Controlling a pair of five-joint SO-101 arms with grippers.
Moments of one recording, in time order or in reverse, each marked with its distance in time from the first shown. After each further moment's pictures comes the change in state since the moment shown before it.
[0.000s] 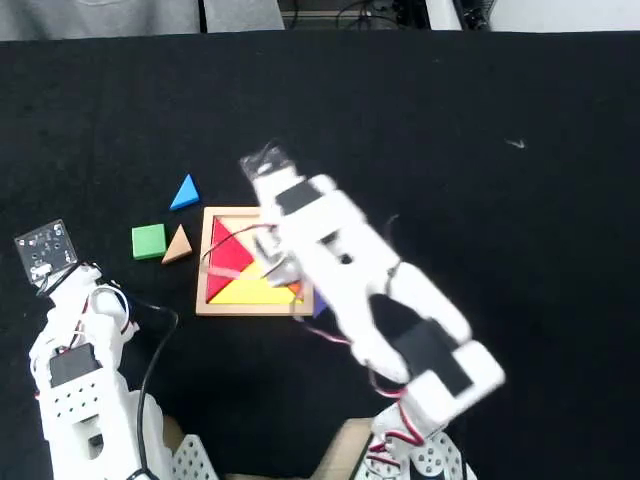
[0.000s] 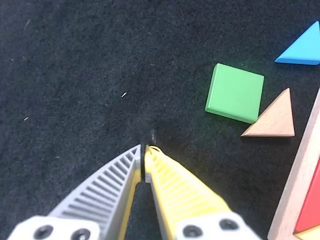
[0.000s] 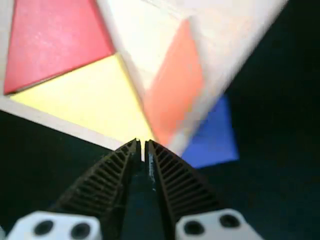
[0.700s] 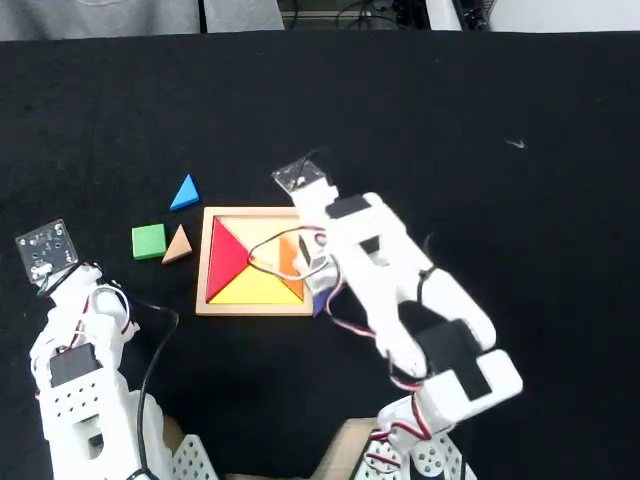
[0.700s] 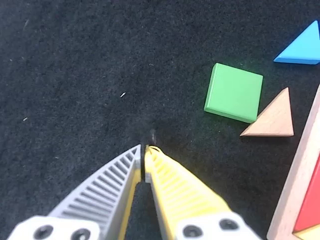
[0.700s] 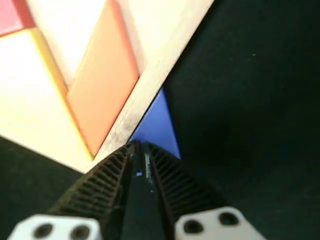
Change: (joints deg) left arm 0.2 0.0 0.0 0.0 0.0; right arm 10.3 -1.4 15.1 -14.6 18.0
